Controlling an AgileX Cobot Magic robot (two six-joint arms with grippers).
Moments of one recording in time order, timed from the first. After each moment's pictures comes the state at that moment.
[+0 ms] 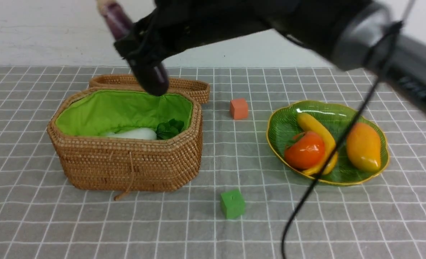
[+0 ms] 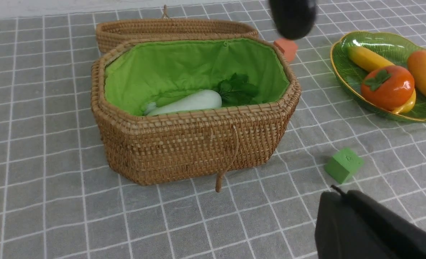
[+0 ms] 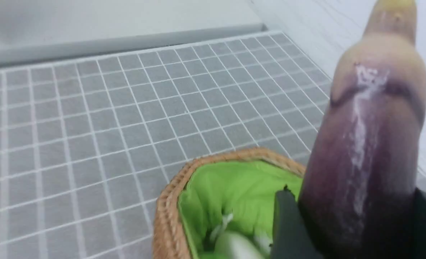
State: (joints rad) right arm 0.66 2.15 -2.19 0.69 0.58 -0.92; left arm -0.76 0.56 -0.86 0.46 0.88 -0.61
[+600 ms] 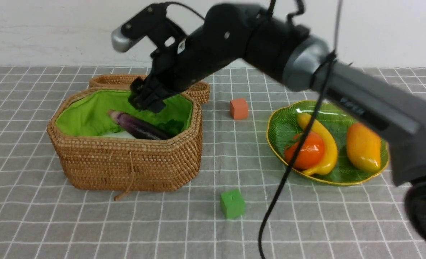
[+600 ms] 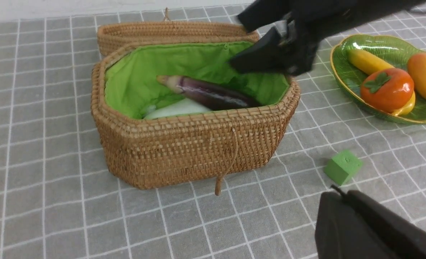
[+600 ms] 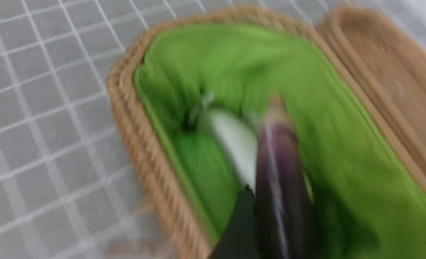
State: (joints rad) right arm 0.67 2.17 -2.26 0.27 0.90 -0.45; left arm -0.76 0.56 -0.86 0.43 0.86 -0.53
